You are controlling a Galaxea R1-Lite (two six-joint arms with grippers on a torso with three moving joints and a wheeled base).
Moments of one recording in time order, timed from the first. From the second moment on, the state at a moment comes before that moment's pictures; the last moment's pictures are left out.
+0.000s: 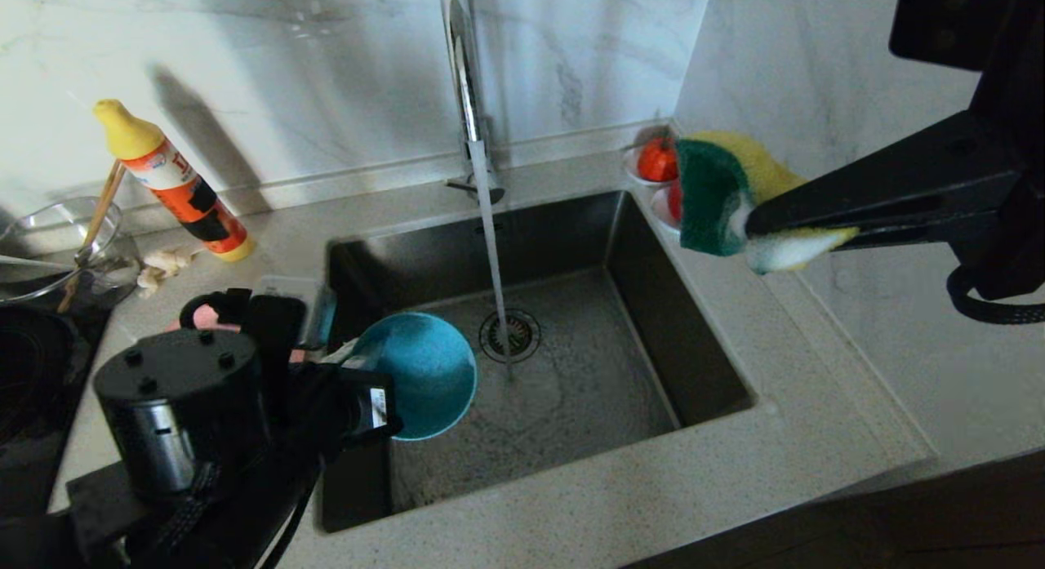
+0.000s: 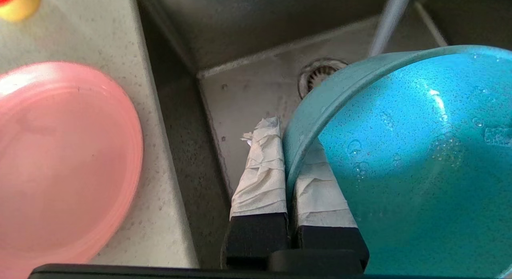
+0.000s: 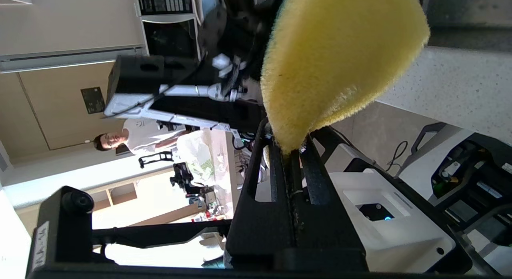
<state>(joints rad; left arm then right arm) -0.68 1.55 -0.48 -0.93 0.62 0.00 0.67 1.47 -1.83 0.77 0.59 0.73</state>
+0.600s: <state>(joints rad) -0.61 1.69 -0.78 -0.67 0.62 -0.20 0.67 1.45 -1.78 0.76 0.58 0.70</state>
